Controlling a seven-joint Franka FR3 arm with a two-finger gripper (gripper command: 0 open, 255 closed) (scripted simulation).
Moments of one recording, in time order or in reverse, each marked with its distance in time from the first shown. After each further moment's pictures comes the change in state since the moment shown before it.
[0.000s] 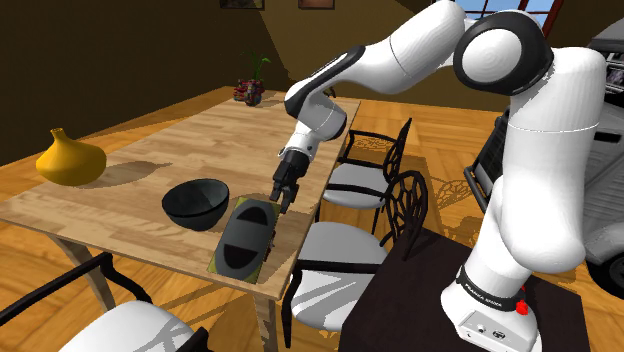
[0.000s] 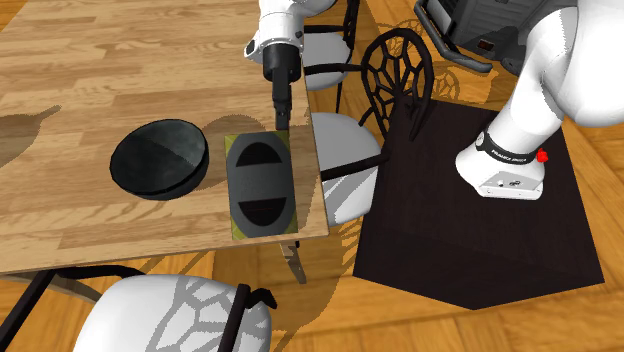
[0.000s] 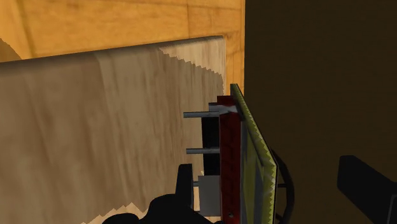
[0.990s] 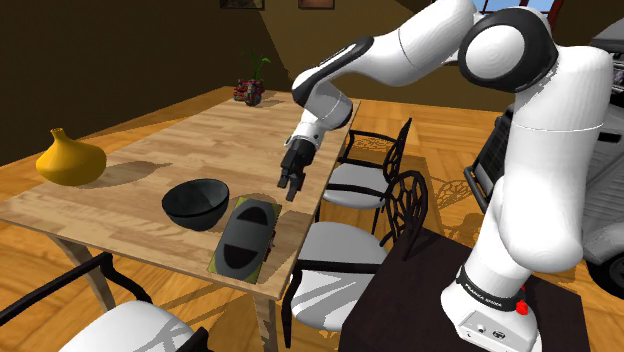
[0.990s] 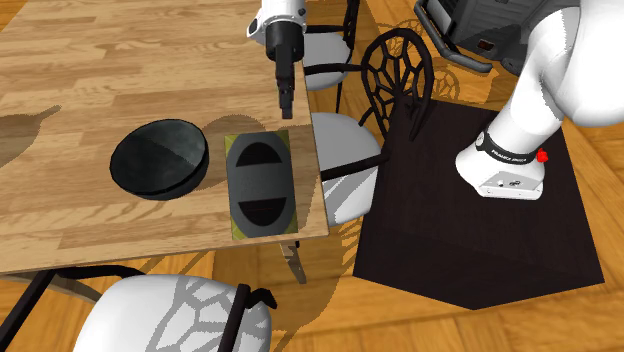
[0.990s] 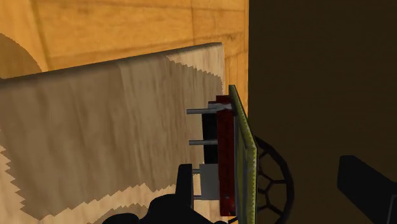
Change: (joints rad) arm -0.032 -0.029 -0.033 0.027 -0.060 -0.059 0.027
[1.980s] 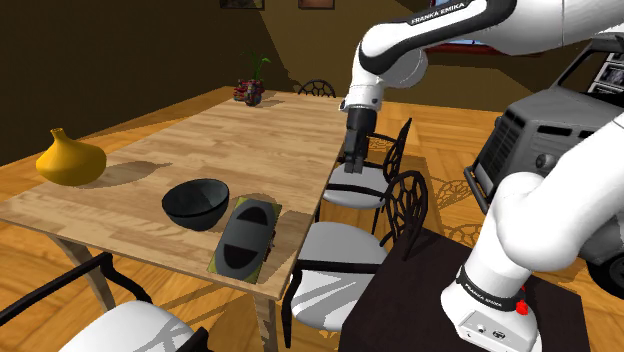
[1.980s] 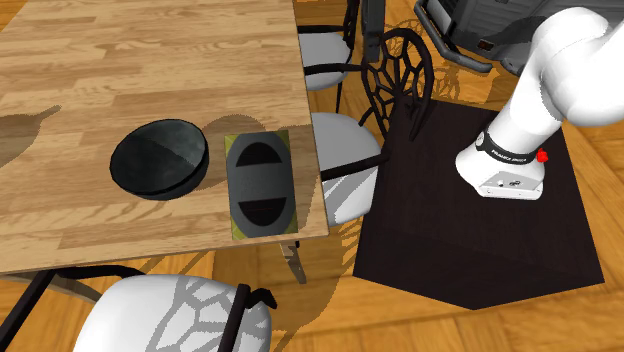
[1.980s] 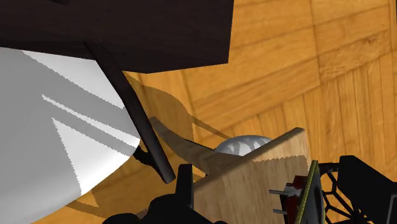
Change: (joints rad) arm -0.079 -0.632 0.044 -0.353 -0.608 0.083 0.442
